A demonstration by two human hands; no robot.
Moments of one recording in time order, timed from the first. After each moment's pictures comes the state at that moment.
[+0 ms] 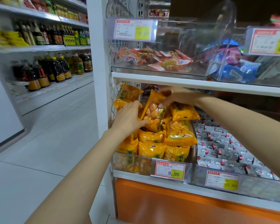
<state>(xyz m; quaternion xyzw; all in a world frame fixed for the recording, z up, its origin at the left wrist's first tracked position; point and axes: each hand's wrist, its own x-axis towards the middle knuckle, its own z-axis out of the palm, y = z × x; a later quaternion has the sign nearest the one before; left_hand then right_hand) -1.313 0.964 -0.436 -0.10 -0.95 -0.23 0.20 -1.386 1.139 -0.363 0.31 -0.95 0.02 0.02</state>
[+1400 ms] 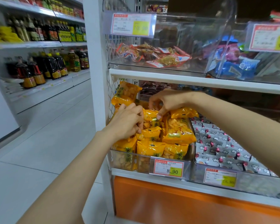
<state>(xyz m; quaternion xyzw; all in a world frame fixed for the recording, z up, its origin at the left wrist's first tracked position) -1.299 0.954 -0.434 -0.28 -0.94 -0.04 0.18 -1.361 1.131 -0.358 0.35 -0.93 0.00 -0.10</state>
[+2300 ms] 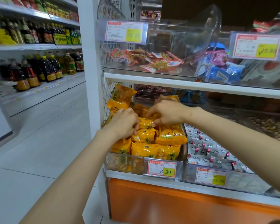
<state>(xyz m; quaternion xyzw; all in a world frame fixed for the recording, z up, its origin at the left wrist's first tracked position) -1.308 0.966 -0.431 -0.24 -0.96 -0.03 0.13 -1.335 1.145 -0.381 0.34 -0.94 -0.07 0.01</state>
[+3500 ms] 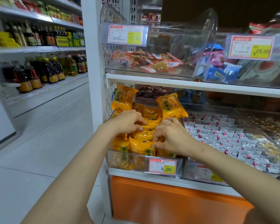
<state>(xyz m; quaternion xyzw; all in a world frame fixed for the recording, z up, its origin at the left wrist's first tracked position) -1.309 0.968 -0.423 -0.26 -0.96 -0.10 0.03 -1.266 1.156 -0.434 0.33 -0.94 0.04 0.12</state>
